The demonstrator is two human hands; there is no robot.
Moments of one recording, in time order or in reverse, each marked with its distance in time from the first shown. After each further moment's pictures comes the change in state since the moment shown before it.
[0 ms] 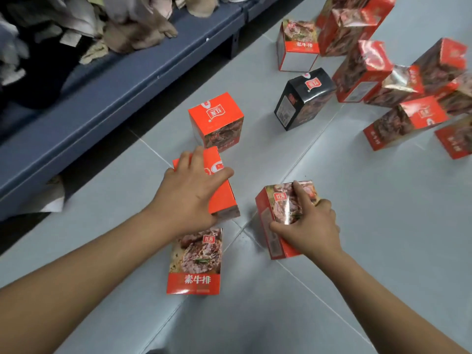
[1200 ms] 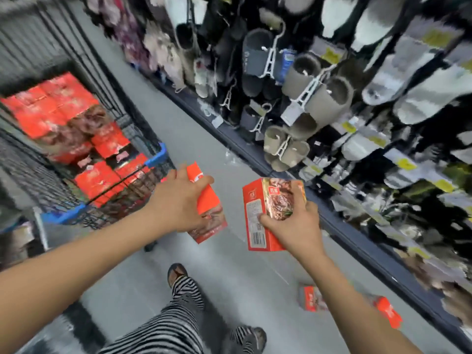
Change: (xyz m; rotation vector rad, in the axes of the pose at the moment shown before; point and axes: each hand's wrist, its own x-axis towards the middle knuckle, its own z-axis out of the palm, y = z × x) left_hand -0.846 0.219 -0.437 -0.467 0.149 -1.653; right_hand -0.755 -0.314 -0.287 -0.348 -0.673 -1.359
